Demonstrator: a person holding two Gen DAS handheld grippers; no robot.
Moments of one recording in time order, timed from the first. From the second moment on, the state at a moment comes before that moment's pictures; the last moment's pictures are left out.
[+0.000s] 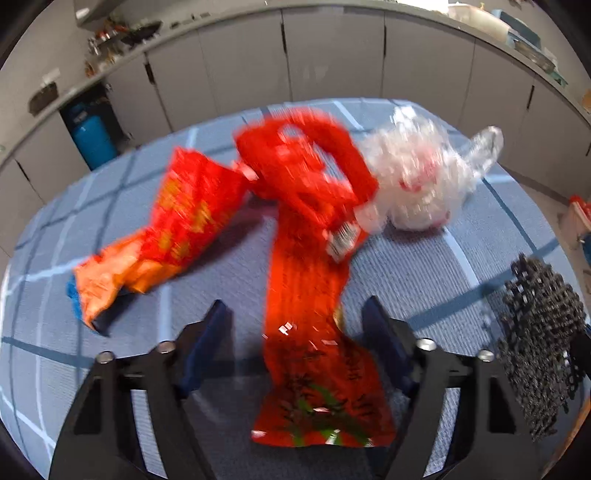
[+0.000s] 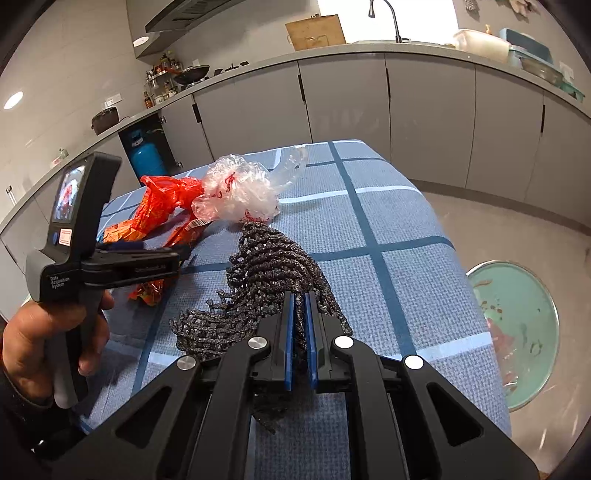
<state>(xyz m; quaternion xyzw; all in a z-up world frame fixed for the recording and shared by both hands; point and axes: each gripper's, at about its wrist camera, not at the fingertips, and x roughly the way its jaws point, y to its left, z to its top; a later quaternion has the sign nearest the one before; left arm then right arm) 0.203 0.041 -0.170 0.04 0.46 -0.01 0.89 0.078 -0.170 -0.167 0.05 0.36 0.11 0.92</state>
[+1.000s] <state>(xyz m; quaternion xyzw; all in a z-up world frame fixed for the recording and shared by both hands) 0.106 0.079 -0.137 0.05 0.44 -0.04 0.89 0.065 -0.151 -0.150 0.04 0.34 0.13 0.93</state>
